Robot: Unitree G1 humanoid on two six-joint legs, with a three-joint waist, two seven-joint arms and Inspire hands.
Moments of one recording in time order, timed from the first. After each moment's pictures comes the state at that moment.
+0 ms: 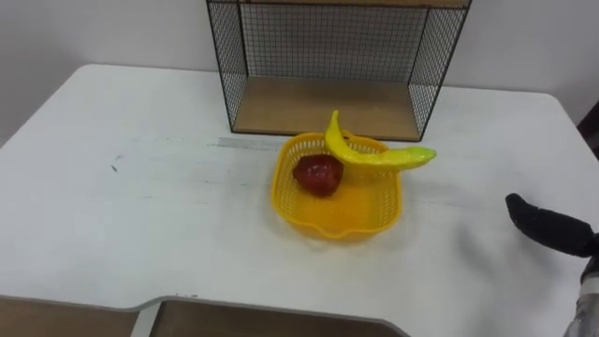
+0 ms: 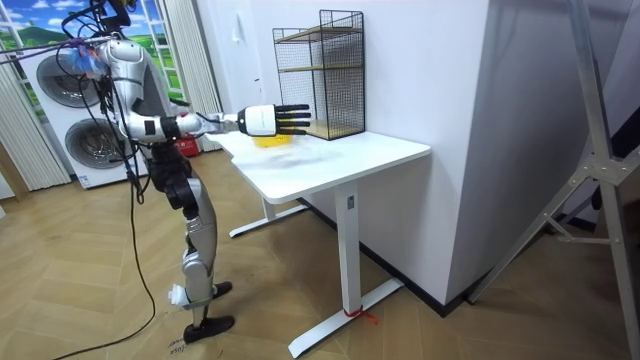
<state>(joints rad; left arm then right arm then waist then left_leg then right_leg) 0.31 0.15 0.51 -0.17 -0.14 -0.03 1.01 0.34 -0.28 -0.22 -0.18 0.07 0.09 -0.42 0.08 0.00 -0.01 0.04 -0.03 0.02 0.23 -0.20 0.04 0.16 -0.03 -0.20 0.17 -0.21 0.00</state>
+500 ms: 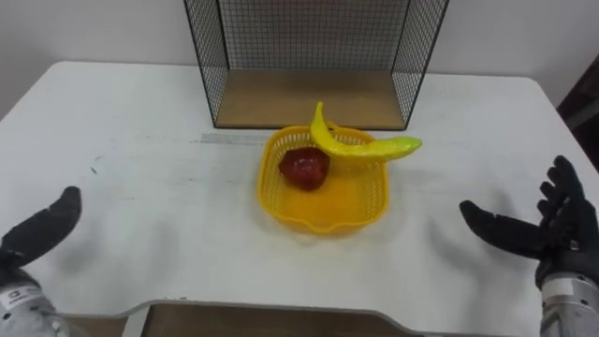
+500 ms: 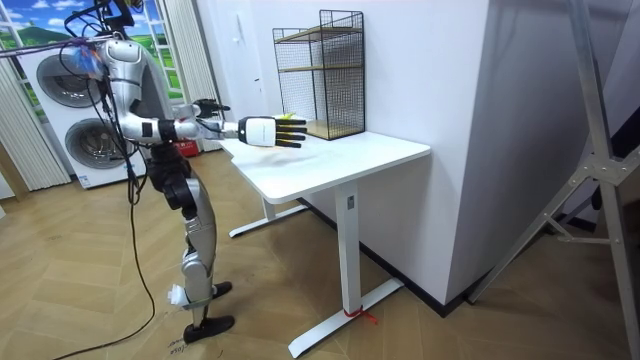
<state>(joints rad) 0.29 0.15 0.18 -0.18 -0.34 -0.04 0.53 0.30 -0.25 -0.14 -0.14 0.26 0.06 -0.23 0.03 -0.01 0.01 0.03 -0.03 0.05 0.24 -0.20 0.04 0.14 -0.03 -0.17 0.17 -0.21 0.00</state>
